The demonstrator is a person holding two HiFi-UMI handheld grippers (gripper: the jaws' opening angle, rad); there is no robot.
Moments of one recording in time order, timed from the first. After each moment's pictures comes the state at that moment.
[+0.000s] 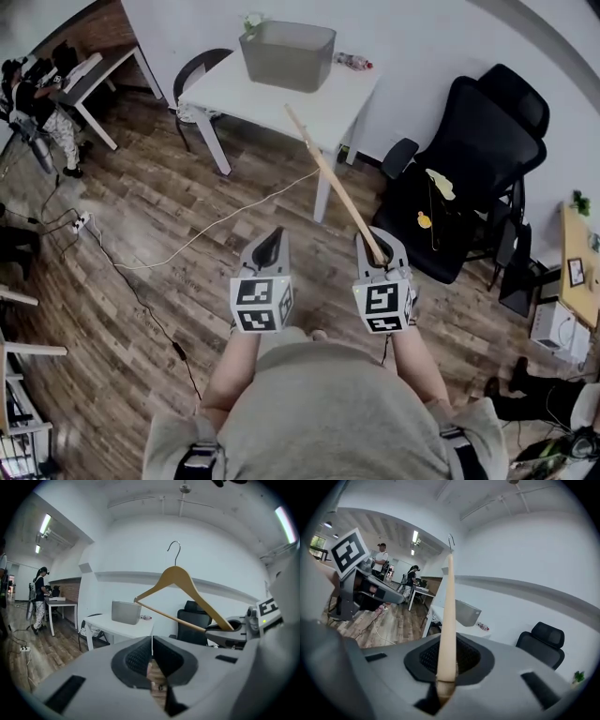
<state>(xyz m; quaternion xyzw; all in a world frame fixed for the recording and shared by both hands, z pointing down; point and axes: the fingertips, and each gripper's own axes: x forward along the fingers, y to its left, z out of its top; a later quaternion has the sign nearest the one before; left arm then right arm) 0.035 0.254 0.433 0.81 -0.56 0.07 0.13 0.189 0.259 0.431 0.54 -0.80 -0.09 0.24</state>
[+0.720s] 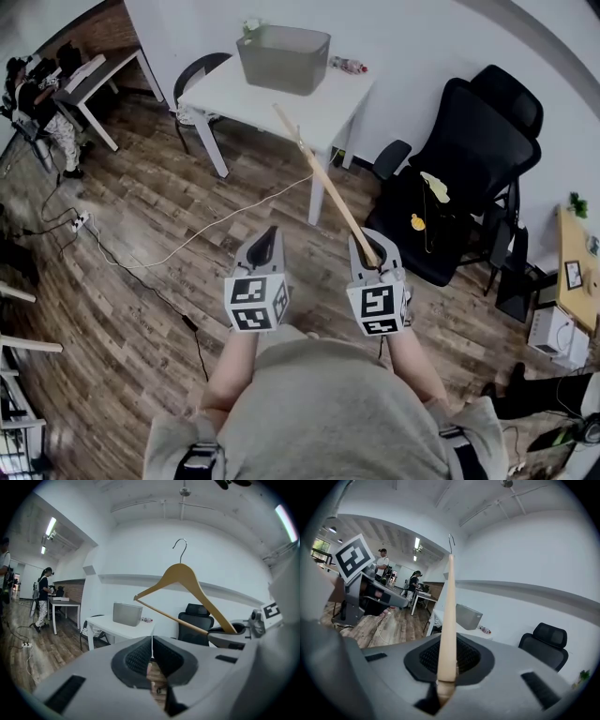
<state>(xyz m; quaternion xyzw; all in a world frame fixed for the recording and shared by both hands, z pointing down) 0.054 0.273 0.429 0.80 -0.58 0.05 0.12 0.202 0.282 0.425 0.52 -0.82 -0.10 0.20</state>
